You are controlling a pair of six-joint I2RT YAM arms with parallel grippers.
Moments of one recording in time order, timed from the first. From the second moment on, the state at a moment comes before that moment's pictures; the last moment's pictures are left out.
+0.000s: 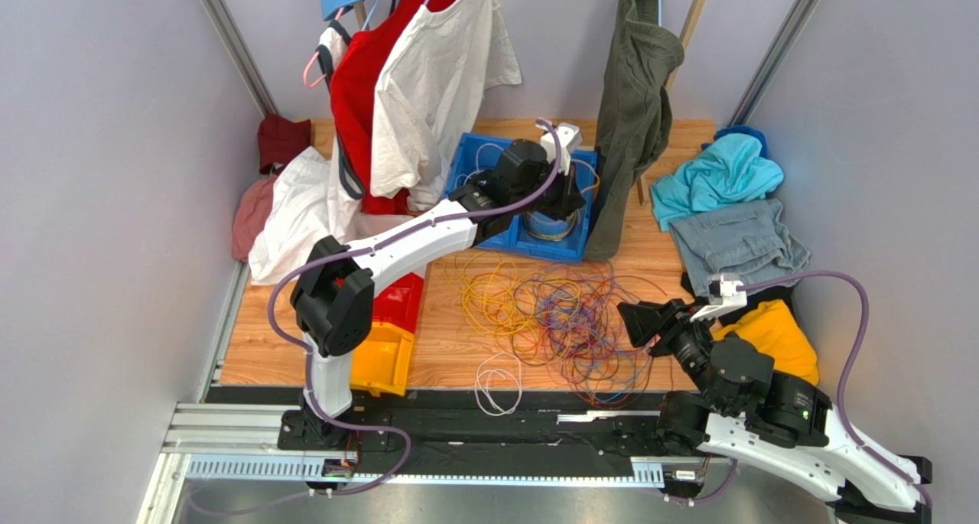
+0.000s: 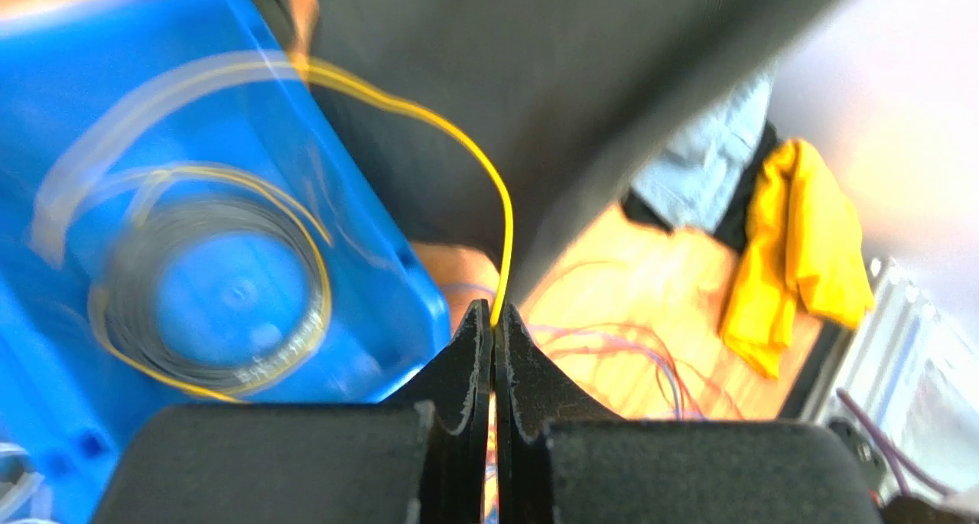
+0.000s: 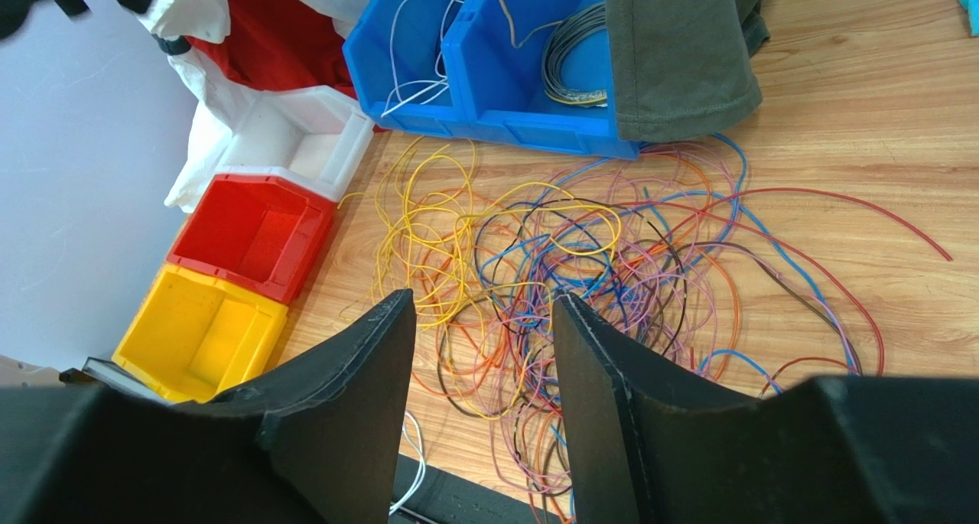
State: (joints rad) left arm -0.82 1.91 1.62 -0.06 0.16 -0.34; right arm 1.16 0.11 0.59 -0.70 0.73 0.67
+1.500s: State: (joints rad) left arm -0.75 1.76 1.68 -0.15 -0.09 -0.32; right arm 1.16 0.11 0.56 -0.69 0.73 0.68
